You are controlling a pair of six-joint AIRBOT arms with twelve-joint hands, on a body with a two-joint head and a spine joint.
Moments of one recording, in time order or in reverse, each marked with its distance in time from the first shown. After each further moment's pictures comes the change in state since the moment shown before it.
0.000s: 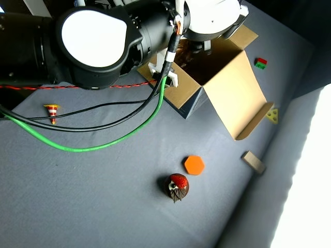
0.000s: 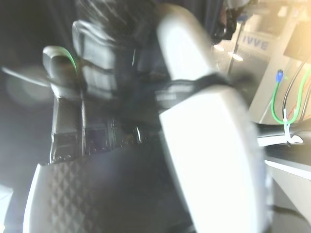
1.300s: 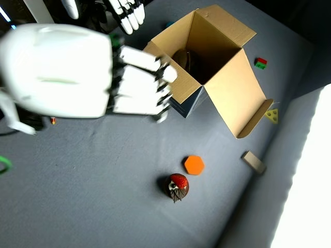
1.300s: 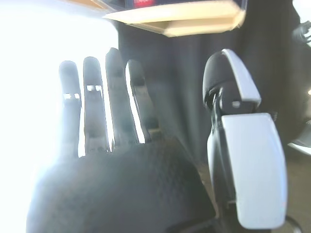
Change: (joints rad) left arm -0.771 -0.150 -0.105 -0.724 -0.216 0.547; right arm 0.026 0.815 -0.982 0.002 -1.046 0.272
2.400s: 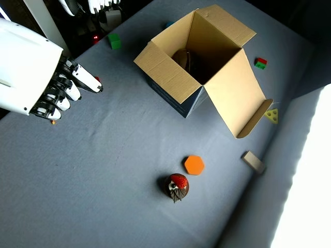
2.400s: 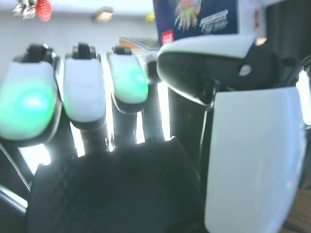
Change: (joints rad) left arm 0.181 0.064 0.028 0.357 0.185 -0.158; right arm -0.084 0.047 -0.165 0.020 -0.217 0.100
